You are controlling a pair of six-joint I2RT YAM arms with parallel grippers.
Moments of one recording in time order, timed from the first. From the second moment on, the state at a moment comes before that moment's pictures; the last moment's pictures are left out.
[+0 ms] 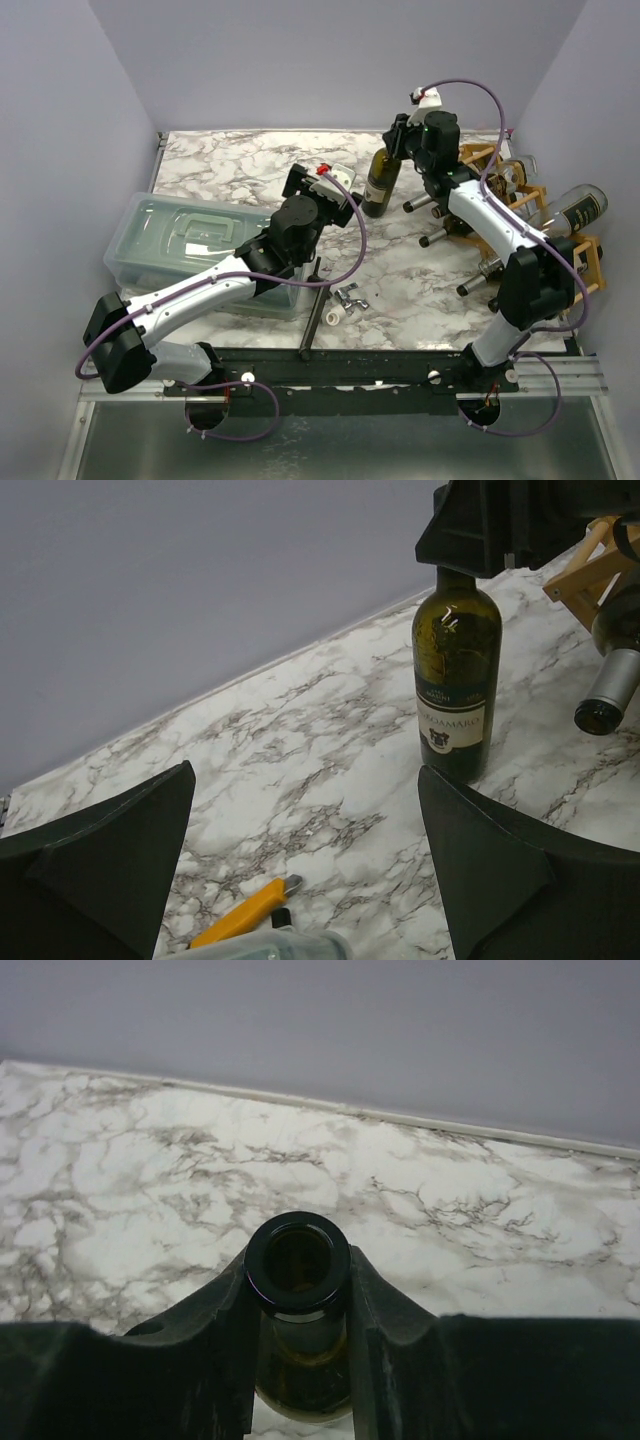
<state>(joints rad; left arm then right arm) -0.94 1.29 1.04 0.23 -0.59 0.25 0.34 1.69 1.39 0.13 0.07 0.13</state>
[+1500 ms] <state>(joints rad) -0.88 1.15 0.95 0.41 -0.73 0.32 0.49 0.98 1.34 -0.74 -0.65 -0.56</state>
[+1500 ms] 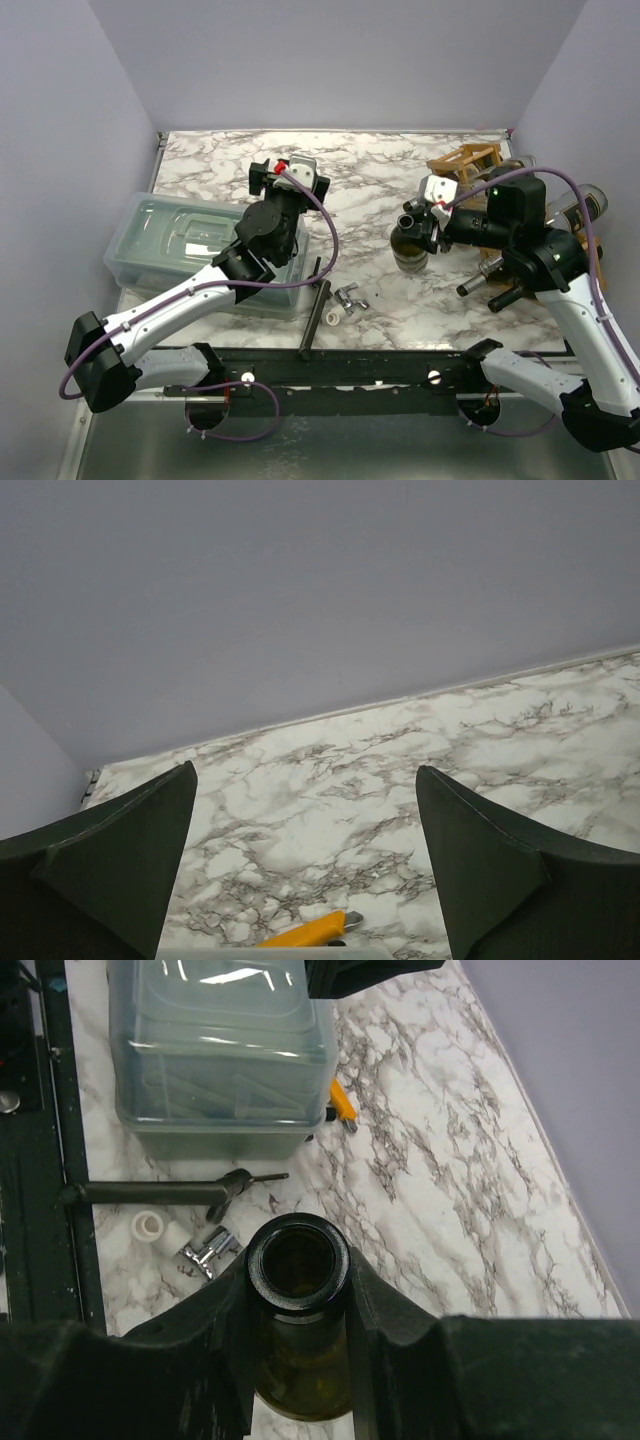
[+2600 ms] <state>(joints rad) -0.88 1.23 0.95 0.41 -0.73 0.31 0.55 0.83 0.96 -0.58 -0.61 -0.47</state>
